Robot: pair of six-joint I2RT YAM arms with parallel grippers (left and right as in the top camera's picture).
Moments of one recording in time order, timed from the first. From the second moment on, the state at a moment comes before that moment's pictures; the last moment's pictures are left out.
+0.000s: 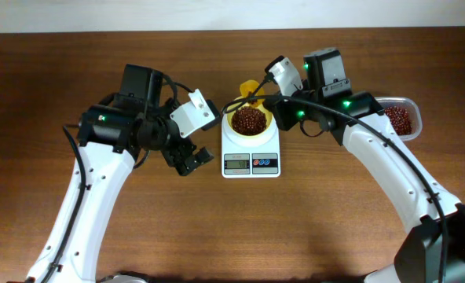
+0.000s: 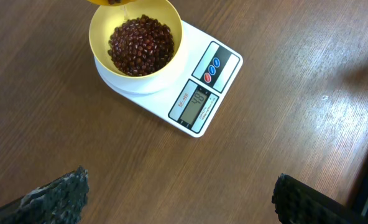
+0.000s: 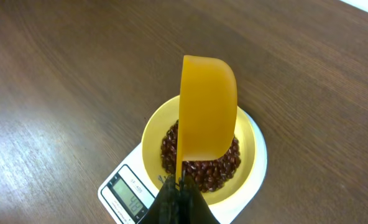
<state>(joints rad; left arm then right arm) -0.20 1.44 1.44 -1.14 0.43 0.76 0.34 1.68 1.38 -0.55 -0.44 -0.21</state>
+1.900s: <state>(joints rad) -0.20 1.44 1.44 -1.14 0.43 0.76 0.38 1.69 1.43 -0.65 -0.31 -0.21</state>
